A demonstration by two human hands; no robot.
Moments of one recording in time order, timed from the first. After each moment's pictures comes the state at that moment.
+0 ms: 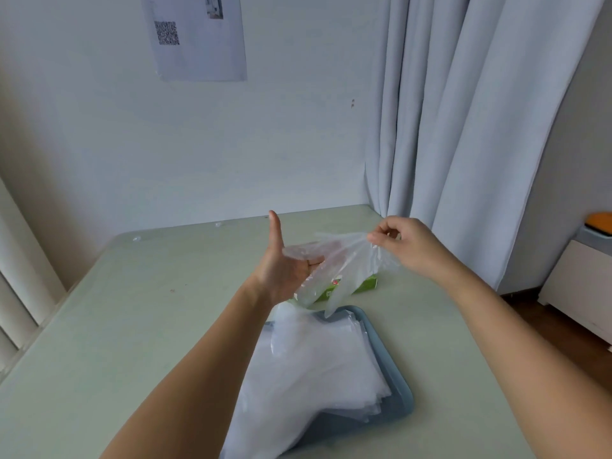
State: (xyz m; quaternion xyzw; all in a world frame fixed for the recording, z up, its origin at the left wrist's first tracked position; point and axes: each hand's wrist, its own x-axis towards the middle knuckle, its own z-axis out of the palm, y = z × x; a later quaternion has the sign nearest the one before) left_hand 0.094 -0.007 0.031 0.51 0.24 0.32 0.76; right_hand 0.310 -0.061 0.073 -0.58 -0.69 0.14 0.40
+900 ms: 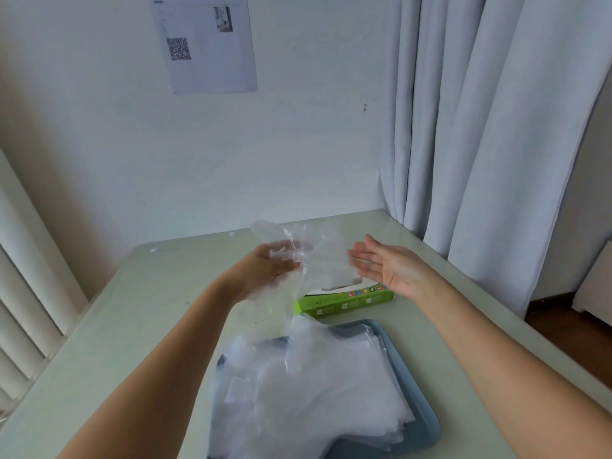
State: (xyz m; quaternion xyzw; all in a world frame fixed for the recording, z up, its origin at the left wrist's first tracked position) left_hand 0.039 0.010 0.051 0.69 0.44 0.33 0.48; right_hand 0.291 -0.002 0.029 -0.43 -0.37 0.62 0.54
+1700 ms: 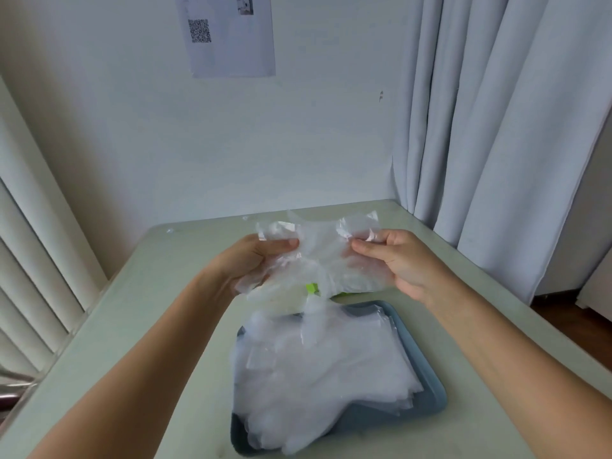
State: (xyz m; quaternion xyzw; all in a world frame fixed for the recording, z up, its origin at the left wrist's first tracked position) left_hand 0.004 -0.041 0.066 0.56 0.37 0.38 0.64; right_hand 0.237 -0.077 0.061 -0.41 -0.51 0.54 0.53
